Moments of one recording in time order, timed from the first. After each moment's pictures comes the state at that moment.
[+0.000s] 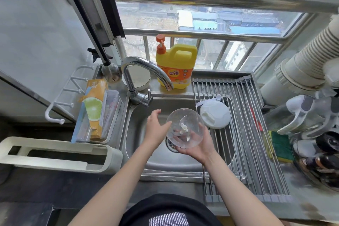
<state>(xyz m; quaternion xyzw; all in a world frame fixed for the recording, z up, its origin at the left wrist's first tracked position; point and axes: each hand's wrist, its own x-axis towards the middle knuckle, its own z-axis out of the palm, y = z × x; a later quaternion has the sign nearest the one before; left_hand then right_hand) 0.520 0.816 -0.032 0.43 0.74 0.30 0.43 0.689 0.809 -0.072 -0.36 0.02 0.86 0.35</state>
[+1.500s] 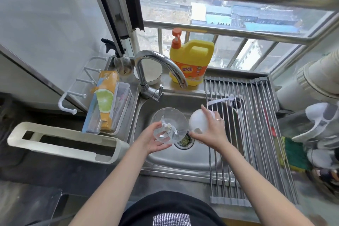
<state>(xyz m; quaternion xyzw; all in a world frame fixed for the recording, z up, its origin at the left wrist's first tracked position) 0.475 0.795 -0.066 -0.04 0.57 0.35 0.74 0.700 0.838 -0.052 -0.66 -0.68 0.29 0.11</state>
